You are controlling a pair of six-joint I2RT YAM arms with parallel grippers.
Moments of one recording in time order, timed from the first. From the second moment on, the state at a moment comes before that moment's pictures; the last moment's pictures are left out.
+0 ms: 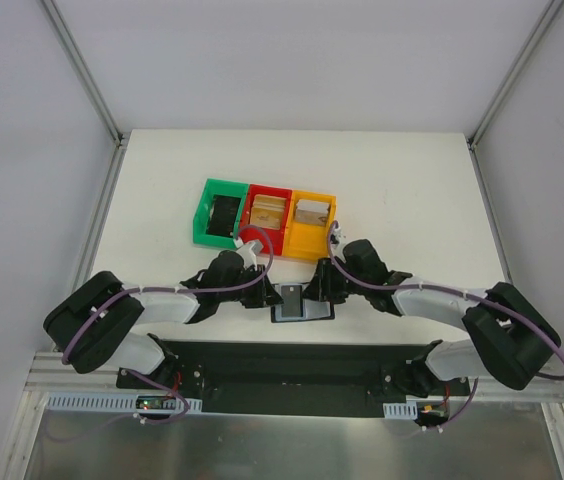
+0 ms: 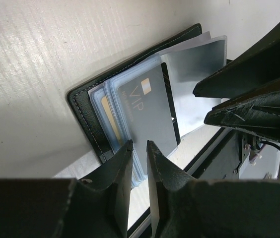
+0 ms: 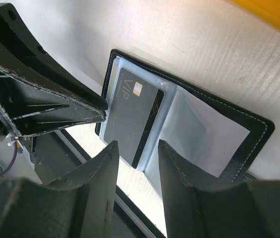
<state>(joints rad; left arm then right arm) -0.74 1.39 0.35 0.40 0.34 -0.85 0.73 1.34 0.49 0.14 -0.33 0.67</state>
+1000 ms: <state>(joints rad) -0.74 1.43 0.33 0.48 0.33 -0.87 0.72 1.47 0.44 0.34 -0.36 0.79</state>
